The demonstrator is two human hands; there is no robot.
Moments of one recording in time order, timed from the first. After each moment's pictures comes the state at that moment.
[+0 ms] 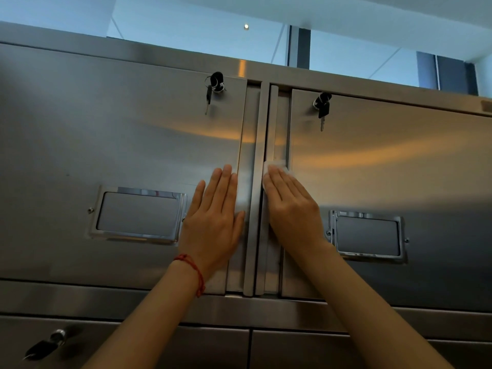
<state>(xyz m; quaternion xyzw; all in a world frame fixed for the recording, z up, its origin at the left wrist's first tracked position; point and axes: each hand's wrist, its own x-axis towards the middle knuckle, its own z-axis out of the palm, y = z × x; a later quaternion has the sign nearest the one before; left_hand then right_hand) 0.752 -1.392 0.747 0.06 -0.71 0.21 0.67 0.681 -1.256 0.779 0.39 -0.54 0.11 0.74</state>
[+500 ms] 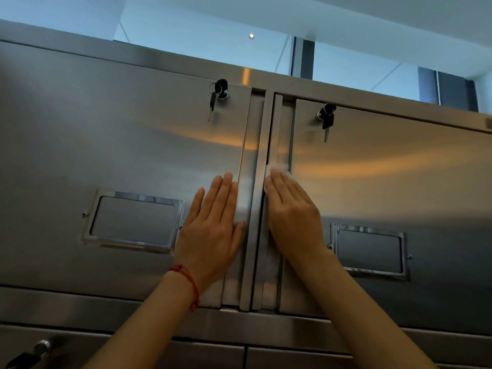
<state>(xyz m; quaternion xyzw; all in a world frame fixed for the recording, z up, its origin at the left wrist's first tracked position) 0.752 -1.391 0.747 0.07 -0.70 0.21 0.68 0.684 -1.257 0.790 0.37 -0.56 0.11 0.73</state>
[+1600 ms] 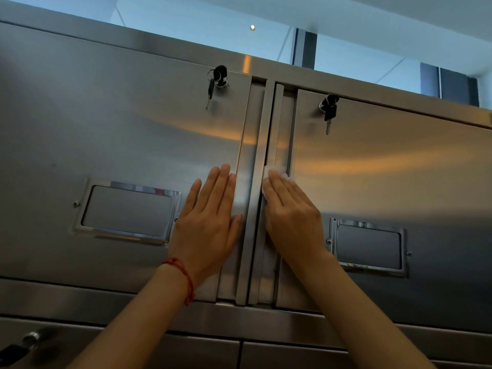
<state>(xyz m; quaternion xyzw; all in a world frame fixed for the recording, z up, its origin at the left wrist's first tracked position) 0.751 -1.392 0.746 0.07 -0.70 0.22 0.68 0.678 -1.256 0.779 0.39 -0.55 0.11 0.73</state>
